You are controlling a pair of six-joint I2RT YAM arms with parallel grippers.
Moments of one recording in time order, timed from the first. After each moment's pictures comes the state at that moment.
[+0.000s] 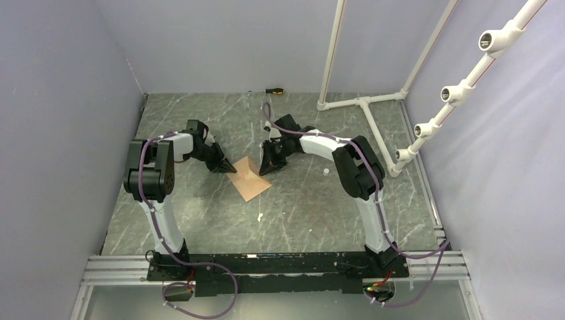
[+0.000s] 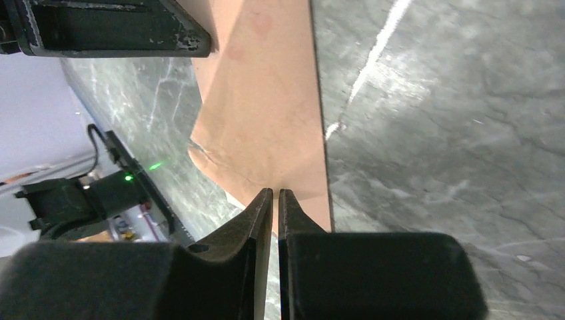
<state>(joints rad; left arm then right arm) -0.06 1.98 1.18 -0.49 0.60 -0.63 0.58 2.21 1.56 -0.38 -0.68 0.50</state>
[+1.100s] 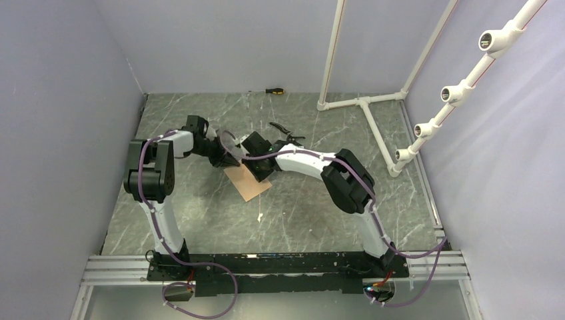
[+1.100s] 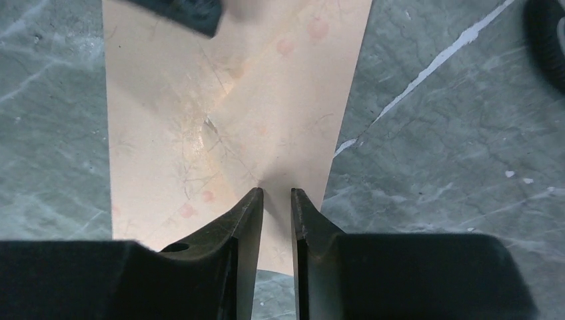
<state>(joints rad) -0.06 1.97 1.19 -0.45 0.69 -0.64 0.85 2.18 1.64 -0.51 -0.04 0.12</state>
